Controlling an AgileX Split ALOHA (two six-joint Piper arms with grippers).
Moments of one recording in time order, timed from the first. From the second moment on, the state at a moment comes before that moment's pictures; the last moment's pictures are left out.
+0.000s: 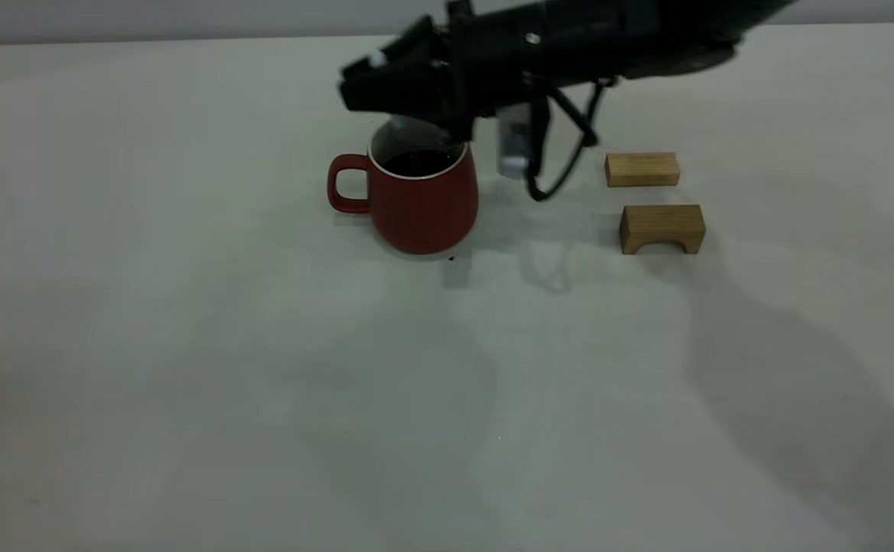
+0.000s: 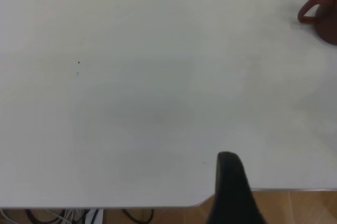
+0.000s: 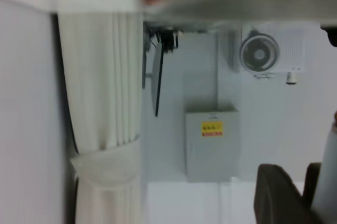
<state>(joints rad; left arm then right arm) -0.05 -0.02 -0.49 0.04 1.13 -0.08 0.35 2.69 -1.81 1.75 1.09 0.64</state>
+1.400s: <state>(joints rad) -0.05 -0.02 -0.49 0.04 1.13 -0.08 0.31 2.61 -1.80 1.49 1.15 0.06</state>
